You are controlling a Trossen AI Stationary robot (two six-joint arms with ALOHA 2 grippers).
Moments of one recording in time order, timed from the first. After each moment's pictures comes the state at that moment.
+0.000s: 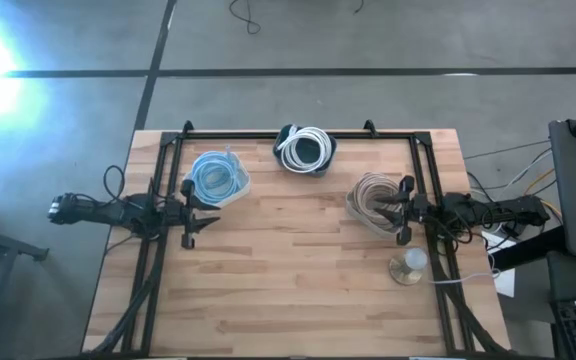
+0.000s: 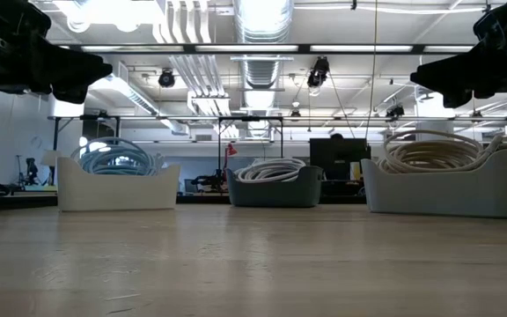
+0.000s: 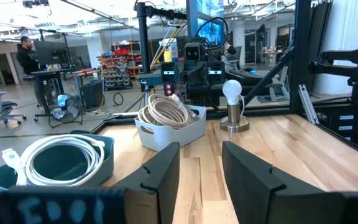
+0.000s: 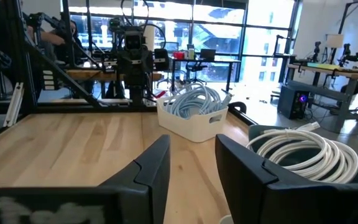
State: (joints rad) left arm -0.14 0.06 0.01 0.08 -0.20 0.10; right arm 0.13 0.01 0.01 0.05 0.30 -0.03
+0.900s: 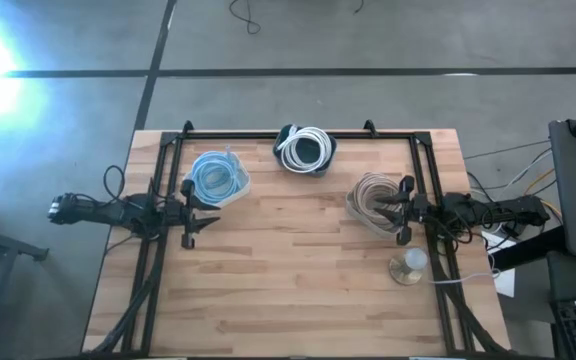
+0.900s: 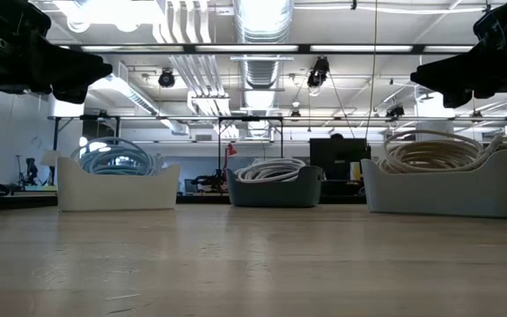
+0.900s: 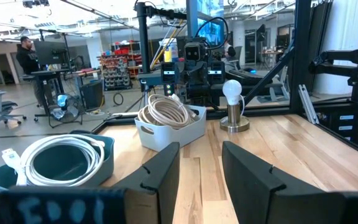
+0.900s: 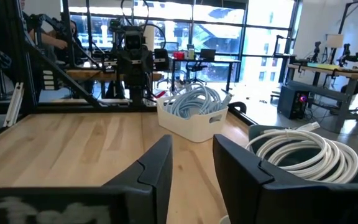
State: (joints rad) left arm -0.14 0.06 0.01 0.08 -0.20 0.10; right arm 0.13 0.01 0.01 0.05 0.30 -0.03
